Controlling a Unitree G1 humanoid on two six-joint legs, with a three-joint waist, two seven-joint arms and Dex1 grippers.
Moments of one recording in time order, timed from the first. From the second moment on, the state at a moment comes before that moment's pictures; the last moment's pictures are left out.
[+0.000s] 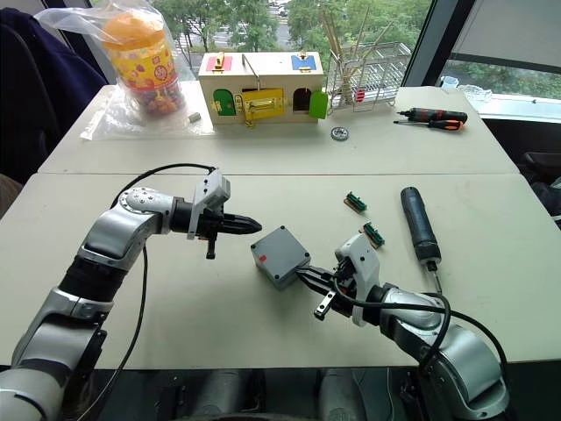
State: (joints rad) left arm -0.67 0.55 -0.22 0.09 -0.28 0.57 -1.22; right arm 0.05 -0.57 0.06 -0.70 0.58 0.78 0.52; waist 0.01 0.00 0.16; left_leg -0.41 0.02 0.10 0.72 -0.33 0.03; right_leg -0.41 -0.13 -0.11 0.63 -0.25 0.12
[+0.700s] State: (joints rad) left arm -0.64 0.55 -0.25 0.01 -0.31 0.61 -1.22; right arm 0.05 -0.57 0.06 -0.70 0.57 0.78 0.52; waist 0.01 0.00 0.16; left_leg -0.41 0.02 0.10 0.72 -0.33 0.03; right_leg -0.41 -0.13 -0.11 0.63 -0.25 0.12
